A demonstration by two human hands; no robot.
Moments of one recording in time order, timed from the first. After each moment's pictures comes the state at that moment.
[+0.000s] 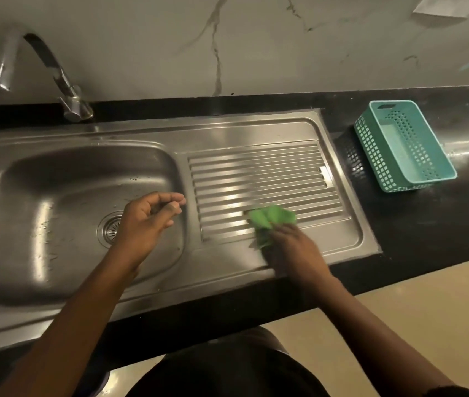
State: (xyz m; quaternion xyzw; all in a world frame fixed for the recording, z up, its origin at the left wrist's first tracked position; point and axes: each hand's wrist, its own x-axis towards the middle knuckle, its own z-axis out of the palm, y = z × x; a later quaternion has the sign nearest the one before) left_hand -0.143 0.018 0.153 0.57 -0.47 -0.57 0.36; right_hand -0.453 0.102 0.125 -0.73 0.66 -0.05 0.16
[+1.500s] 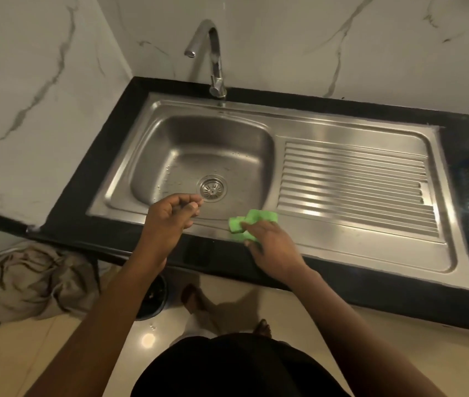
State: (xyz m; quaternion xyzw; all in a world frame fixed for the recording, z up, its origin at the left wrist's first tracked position) left_hand -0.068 0.186 0.172 0.69 -0.37 -0.43 0.45; right_hand -0.311 0.146 0.100 -0.81 0.50 -0.06 0.29
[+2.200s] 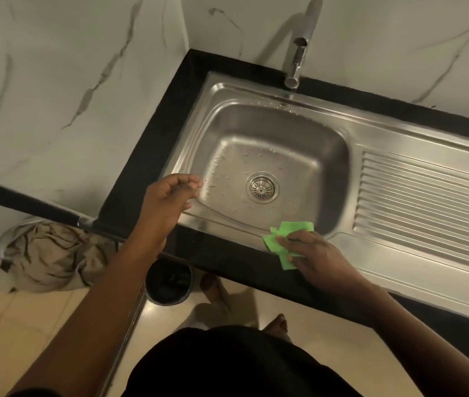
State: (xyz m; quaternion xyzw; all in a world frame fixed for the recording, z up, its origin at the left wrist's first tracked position) left_hand 0.111 0.159 0.164 0.71 -0.29 -0.45 0.47; right_hand -0.230 0.112 0.105 -0.86 0.41 0.08 0.30
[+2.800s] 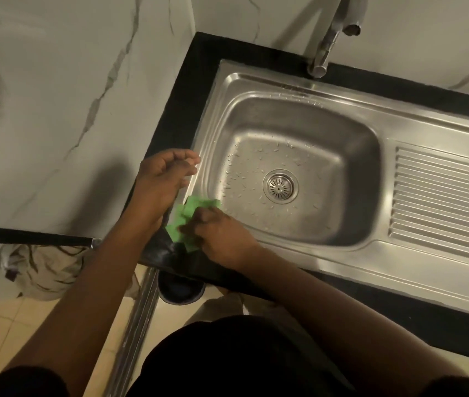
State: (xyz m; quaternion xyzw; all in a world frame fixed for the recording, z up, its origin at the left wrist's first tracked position) left_hand 0.200 0.100 0.159 0.70 -0.32 -0.45 0.46; right_hand 0.033 0.103 0.098 -0.90 0.28 0.01 0.35
